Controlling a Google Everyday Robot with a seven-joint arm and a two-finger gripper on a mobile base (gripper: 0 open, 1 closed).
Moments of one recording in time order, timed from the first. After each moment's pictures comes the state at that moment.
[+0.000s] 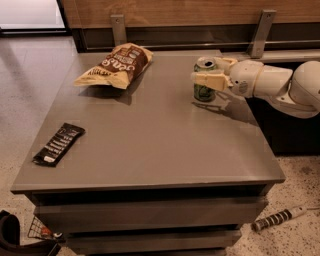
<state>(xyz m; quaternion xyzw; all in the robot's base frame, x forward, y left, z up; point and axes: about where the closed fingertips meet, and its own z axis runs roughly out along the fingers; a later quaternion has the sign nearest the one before) 0.684 -0.144 0.904 -0.35 0.65 0.29 0.61</state>
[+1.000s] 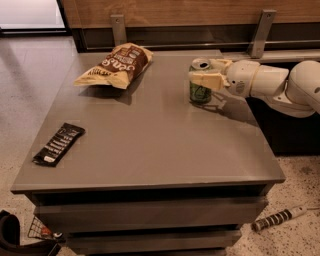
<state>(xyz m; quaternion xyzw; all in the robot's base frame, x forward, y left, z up) 0.684 -0.135 0.904 -0.36 0.65 0.29 0.60</state>
